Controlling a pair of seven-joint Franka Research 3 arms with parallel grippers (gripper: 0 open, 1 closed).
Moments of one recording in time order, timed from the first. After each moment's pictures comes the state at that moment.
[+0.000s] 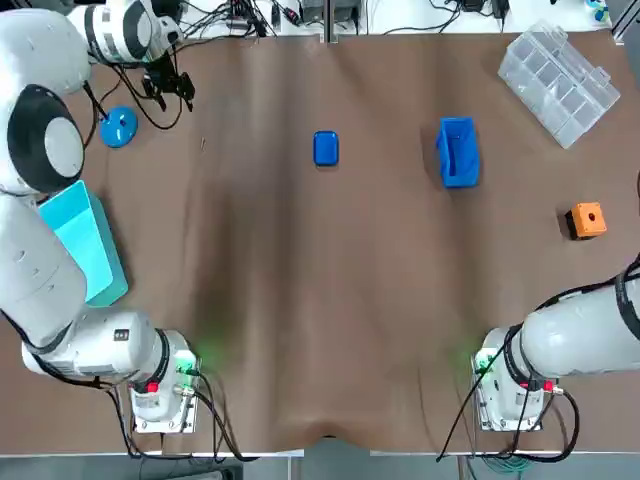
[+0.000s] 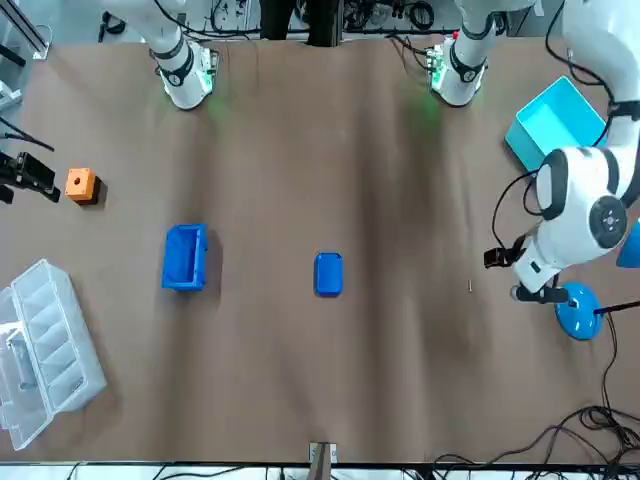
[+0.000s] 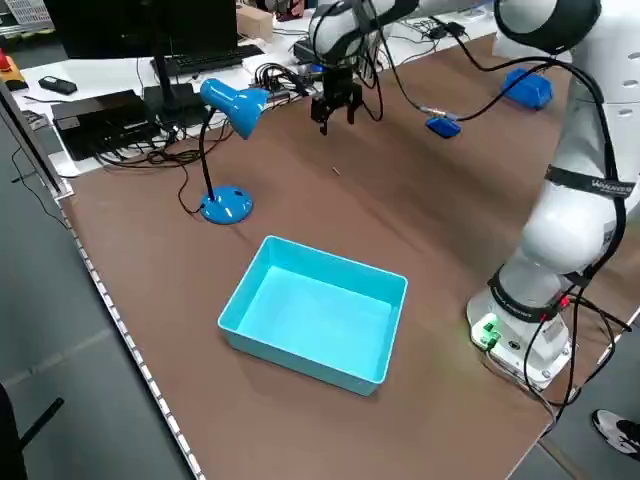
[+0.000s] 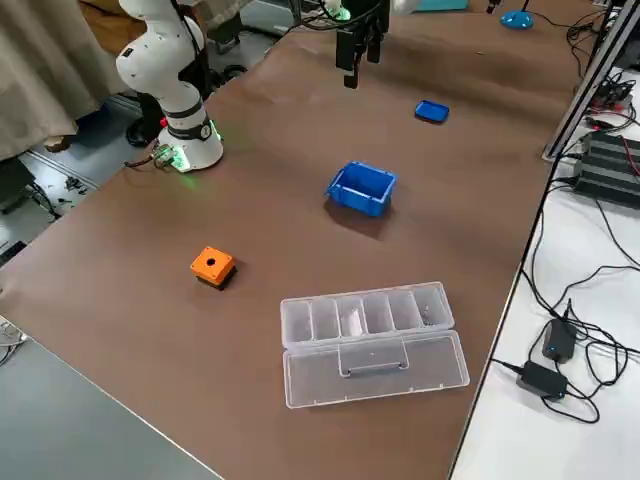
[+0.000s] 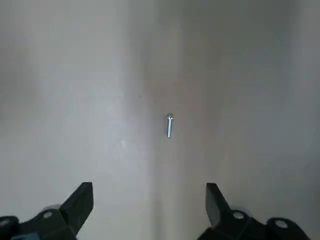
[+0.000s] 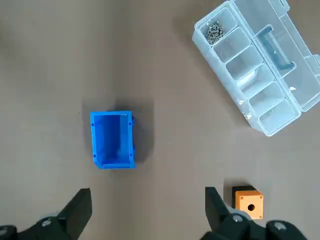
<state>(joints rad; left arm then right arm) 0.00 0.37 -0.04 -1.87 -0.01 2.13 0.02 0.05 0.07 -0.13 -1.47 0.00 1.56 -0.09</state>
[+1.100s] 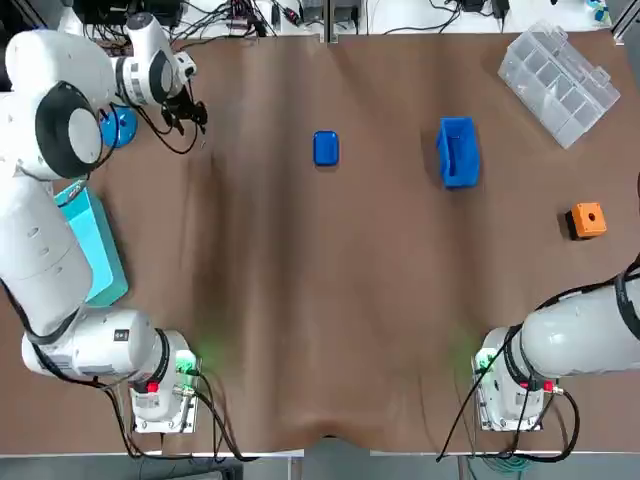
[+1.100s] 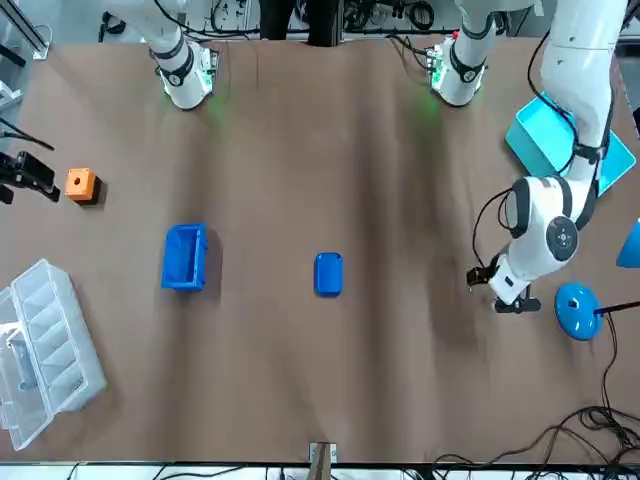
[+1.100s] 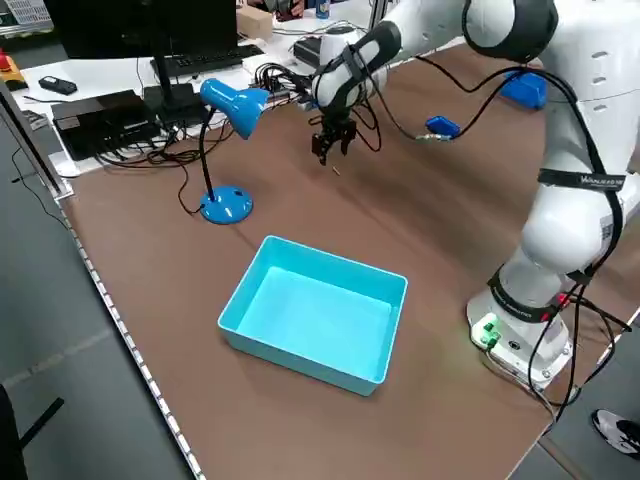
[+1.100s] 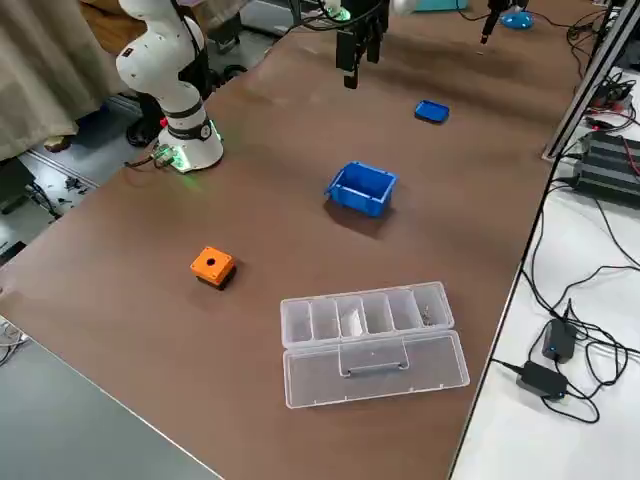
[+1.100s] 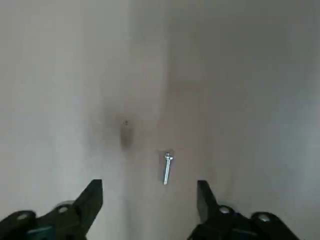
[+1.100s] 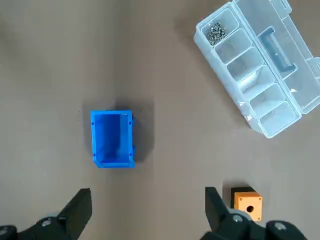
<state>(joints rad) 0.00 0.50 -0.04 -1.95 -0.01 2.41 -0.05 0.05 0.07 -0.13 -1.47 0.00 1.56 -0.11</state>
